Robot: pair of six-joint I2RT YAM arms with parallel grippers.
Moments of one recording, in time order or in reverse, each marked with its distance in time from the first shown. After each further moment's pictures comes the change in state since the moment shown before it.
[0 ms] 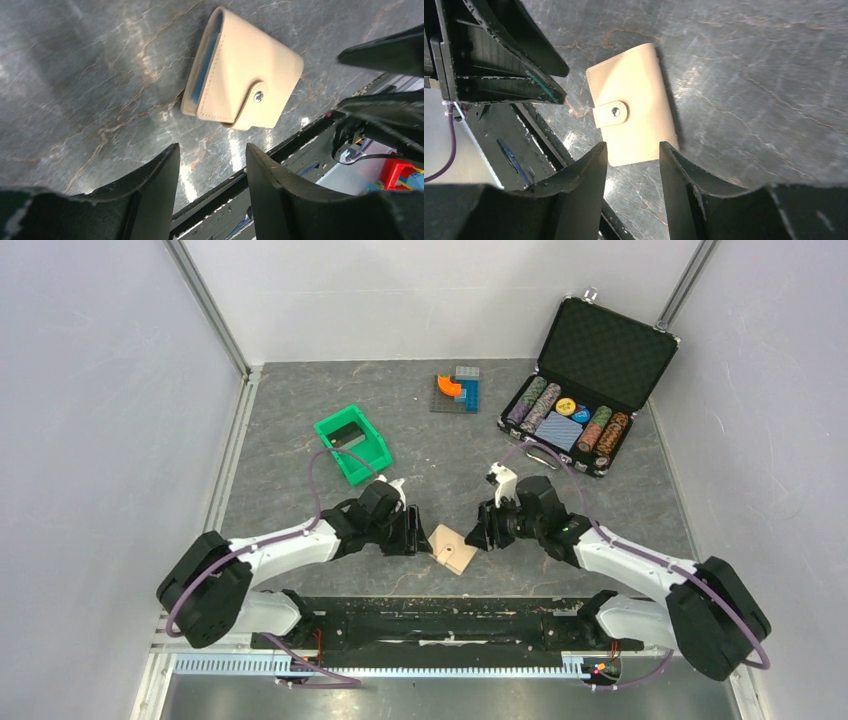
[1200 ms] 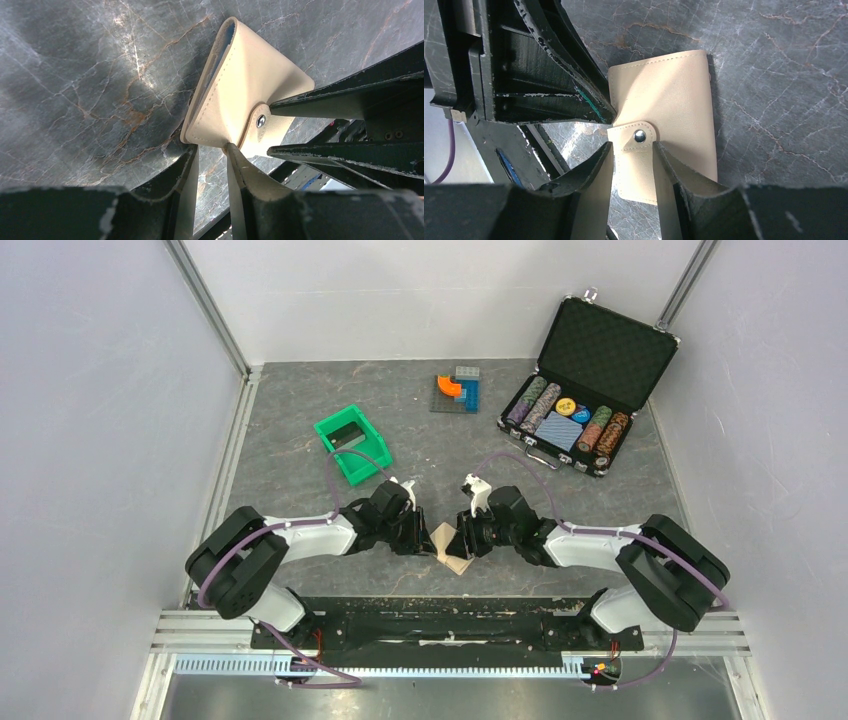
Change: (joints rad) left arm 0.000 0.202 0.003 0.212 0.067 -0.003; right arm 0.161 0.296 -0.010 0.297 0.050 0.117
